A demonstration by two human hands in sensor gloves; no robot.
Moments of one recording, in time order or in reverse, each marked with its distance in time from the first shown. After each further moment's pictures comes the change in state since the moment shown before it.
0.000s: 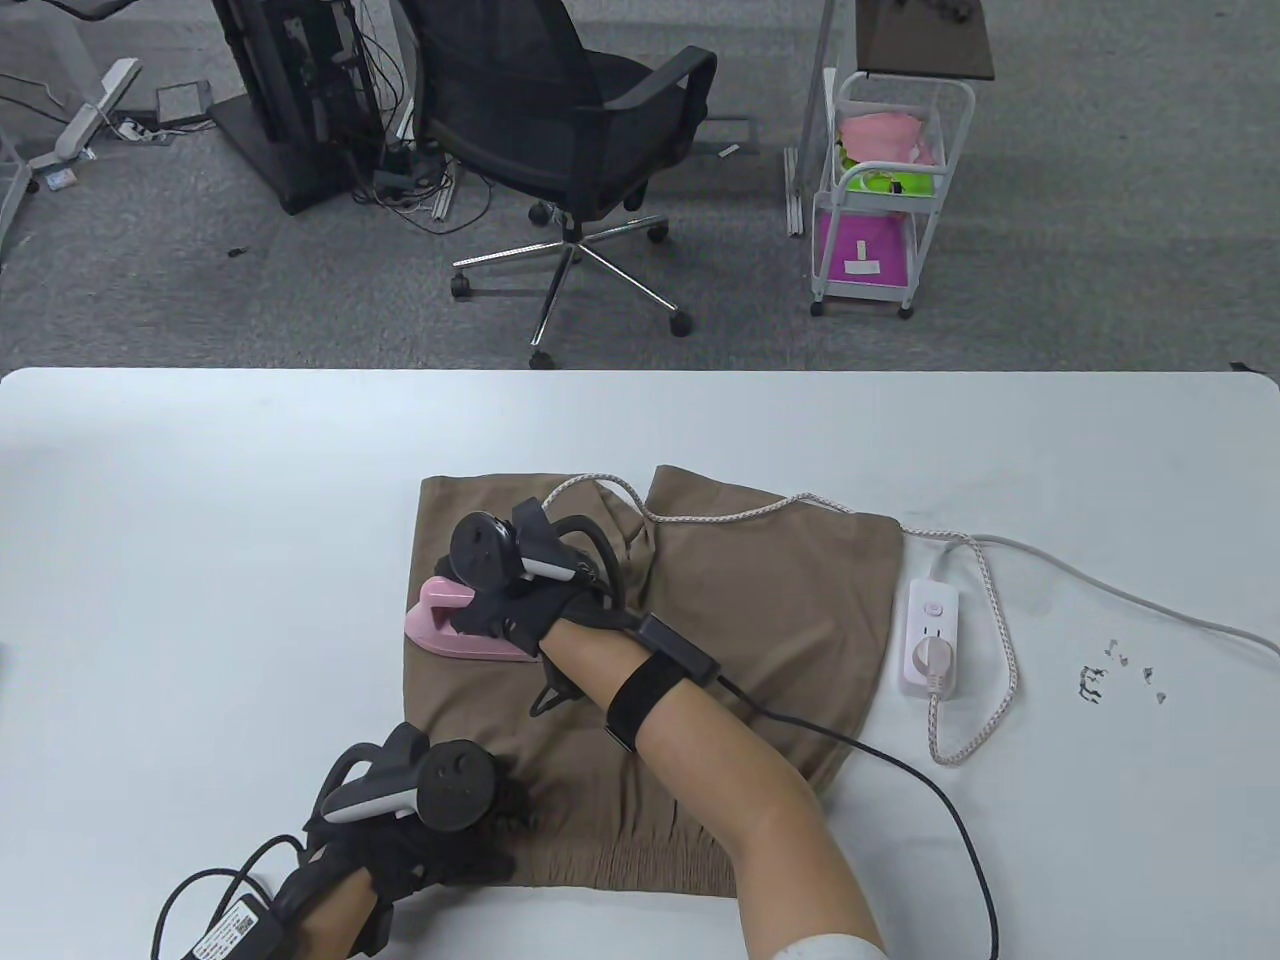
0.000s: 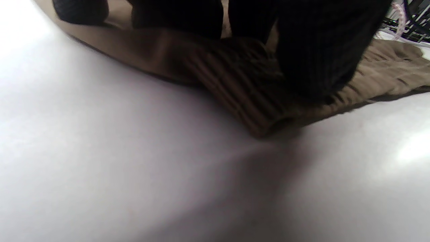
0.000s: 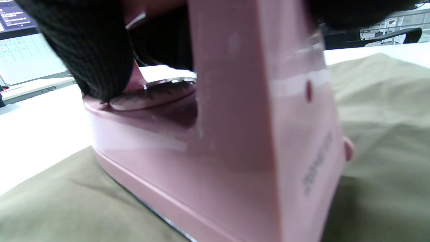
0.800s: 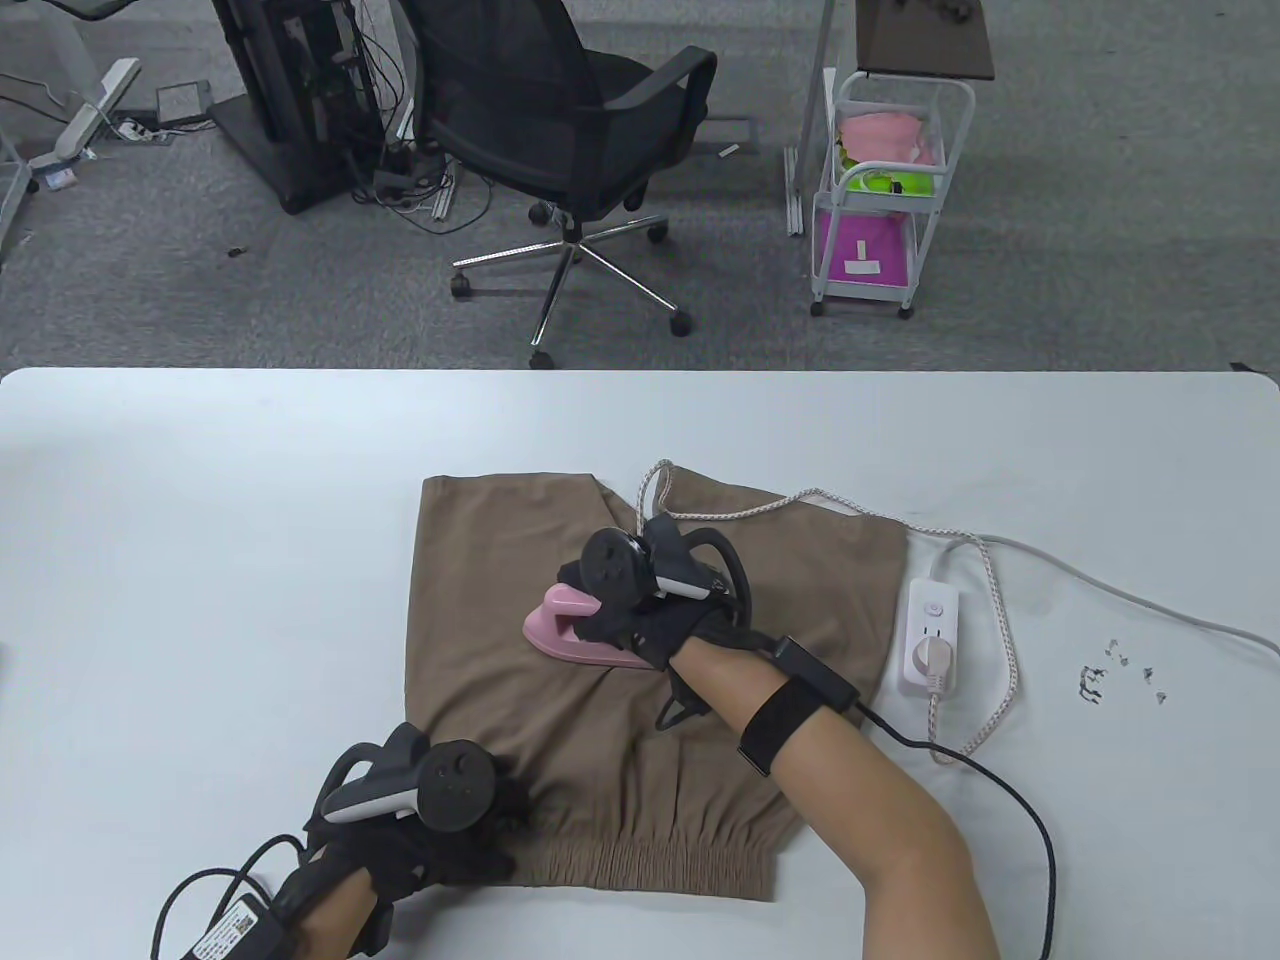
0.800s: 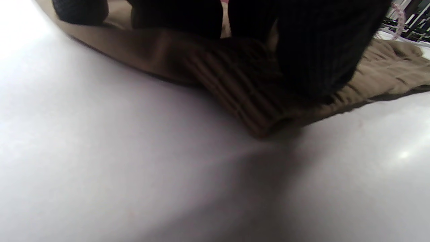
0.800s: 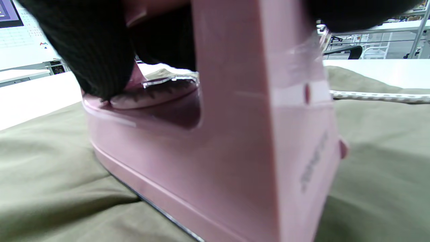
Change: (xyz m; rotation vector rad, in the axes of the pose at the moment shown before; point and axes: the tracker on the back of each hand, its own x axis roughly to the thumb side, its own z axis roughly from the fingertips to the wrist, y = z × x) left_hand 0.000 0.000 0.000 0.000 -0.001 -0.003; right_hand -0.074 -0.007 0.073 -0.019 0.062 0.040
